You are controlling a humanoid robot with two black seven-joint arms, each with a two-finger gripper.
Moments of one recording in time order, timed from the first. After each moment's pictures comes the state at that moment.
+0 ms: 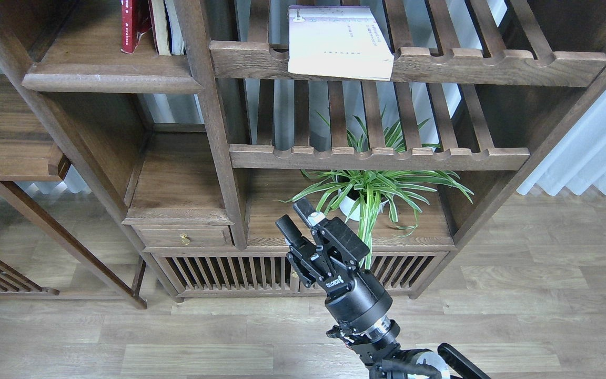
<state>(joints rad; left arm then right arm) -1.39 0.41 -0.75 -0.35 0.61 -0.49 -0.17 -0.10 0.02 0.87 1.51 0.37 0.58 -0.14</state>
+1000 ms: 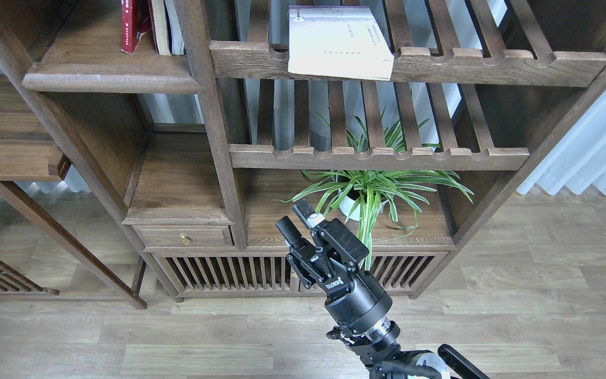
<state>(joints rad) -1.40 0.41 -0.76 -0.35 0.61 -0.49 -0.17 -0.11 0.02 0.87 1.51 0.36 0.58 -0.14</state>
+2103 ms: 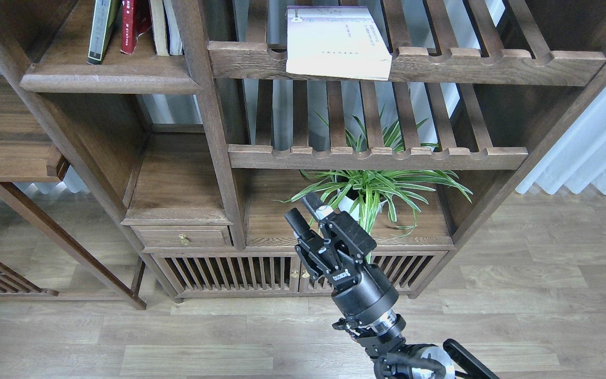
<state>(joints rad) -1.30 0.57 -0.75 -0.64 0.47 -0.49 0.02 -0.09 0.01 0.94 1.50 0.36 0.58 -0.14</state>
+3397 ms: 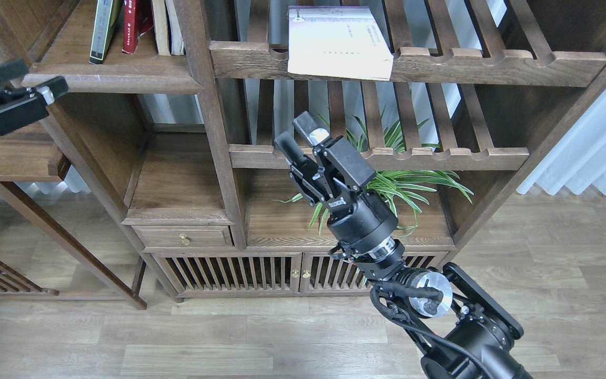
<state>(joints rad) -0.48 1.00 -0.97 -1.30 0.14 -0.49 0.06 0.18 0.02 0.96 1.48 0.29 0.47 -0.13</state>
